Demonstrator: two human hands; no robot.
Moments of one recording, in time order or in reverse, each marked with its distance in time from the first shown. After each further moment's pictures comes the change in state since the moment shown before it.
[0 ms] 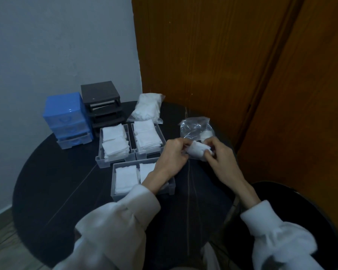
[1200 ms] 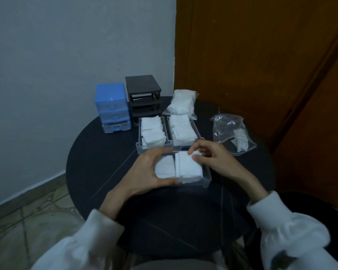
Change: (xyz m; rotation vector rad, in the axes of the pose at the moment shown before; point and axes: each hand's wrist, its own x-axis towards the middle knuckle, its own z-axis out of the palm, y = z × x) left_hand -0.115 -0.066 -0.105 0.048 -0.021 -0.063; right_hand 0.015 -0.077 0.041 0.358 -0.485 -0.057
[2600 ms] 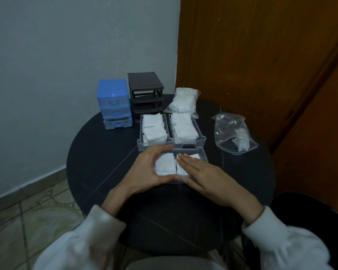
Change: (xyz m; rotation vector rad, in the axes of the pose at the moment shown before) left_hand -0.005 -0.003 0.006 -0.062 0.072 -0.020; right_hand -0.028 -0.012 0.032 -0.804 -0.273 -0.140
